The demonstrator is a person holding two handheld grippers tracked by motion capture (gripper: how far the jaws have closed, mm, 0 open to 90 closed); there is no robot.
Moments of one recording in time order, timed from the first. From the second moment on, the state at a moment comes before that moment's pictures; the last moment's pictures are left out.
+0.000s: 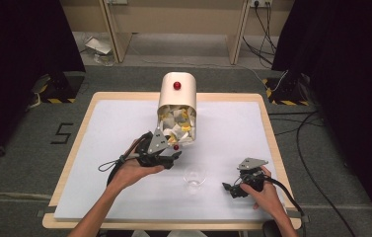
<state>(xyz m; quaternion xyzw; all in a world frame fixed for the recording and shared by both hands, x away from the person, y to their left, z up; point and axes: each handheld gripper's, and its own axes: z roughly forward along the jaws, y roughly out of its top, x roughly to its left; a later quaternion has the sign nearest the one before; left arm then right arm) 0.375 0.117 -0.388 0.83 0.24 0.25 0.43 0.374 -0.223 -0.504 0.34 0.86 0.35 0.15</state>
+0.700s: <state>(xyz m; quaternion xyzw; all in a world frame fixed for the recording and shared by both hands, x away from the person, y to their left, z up) 0.372 0.116 -0.389 0.83 0.24 0.23 0.44 0.374 -0.223 -0.504 0.34 0.86 0.35 0.15</state>
